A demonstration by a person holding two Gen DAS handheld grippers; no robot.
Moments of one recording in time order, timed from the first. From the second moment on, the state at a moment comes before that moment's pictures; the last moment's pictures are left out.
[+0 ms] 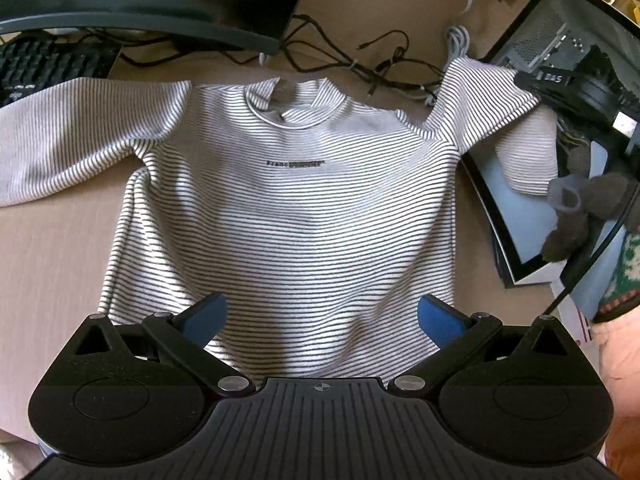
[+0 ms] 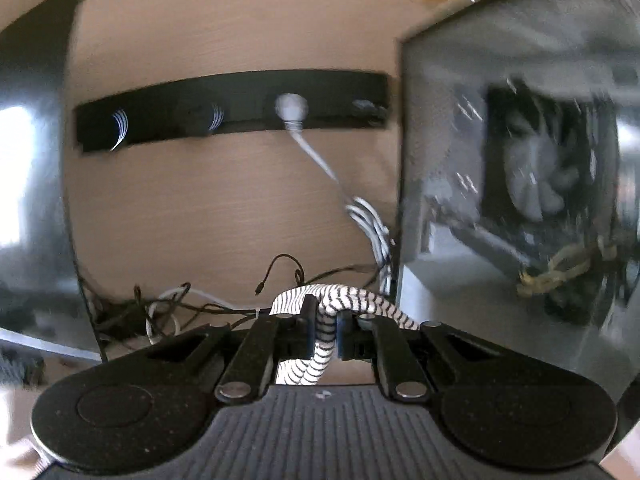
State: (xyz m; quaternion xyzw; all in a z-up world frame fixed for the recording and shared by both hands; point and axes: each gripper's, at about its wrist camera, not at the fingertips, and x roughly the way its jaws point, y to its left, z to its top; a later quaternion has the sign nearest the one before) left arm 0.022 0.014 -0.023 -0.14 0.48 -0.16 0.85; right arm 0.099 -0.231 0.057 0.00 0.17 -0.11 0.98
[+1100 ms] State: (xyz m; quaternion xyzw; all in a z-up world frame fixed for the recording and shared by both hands) left arm 0.011 0.039 -0.037 -0.17 0.50 -0.12 0.84; right arm 0.103 -0.274 -0.057 0.28 0.45 -0.02 0.85
